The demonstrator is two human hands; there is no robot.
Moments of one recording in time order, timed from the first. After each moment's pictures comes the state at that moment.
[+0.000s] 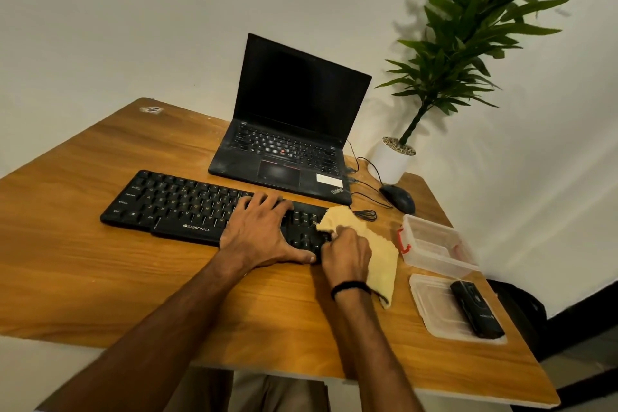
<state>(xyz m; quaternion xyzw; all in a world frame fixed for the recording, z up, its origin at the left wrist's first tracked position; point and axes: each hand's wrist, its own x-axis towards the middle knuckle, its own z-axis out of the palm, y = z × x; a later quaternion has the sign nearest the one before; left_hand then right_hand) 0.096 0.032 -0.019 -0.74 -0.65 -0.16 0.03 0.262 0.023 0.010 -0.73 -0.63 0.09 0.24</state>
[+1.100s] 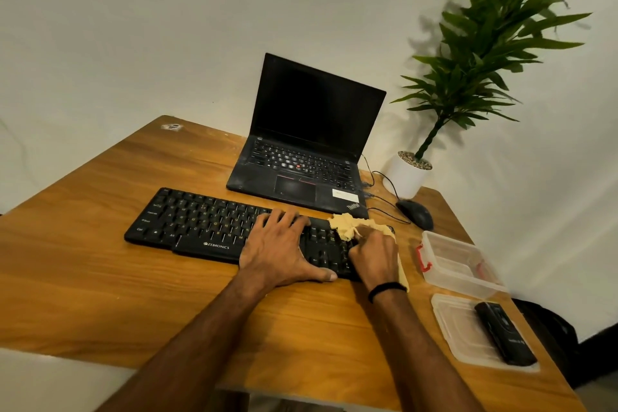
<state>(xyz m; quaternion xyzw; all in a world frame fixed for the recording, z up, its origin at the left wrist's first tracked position) 0.099 0.028 -0.017 -0.73 -0.66 -0.18 0.02 0.287 0.066 0.016 -0.69 -0.69 0.06 0.21</state>
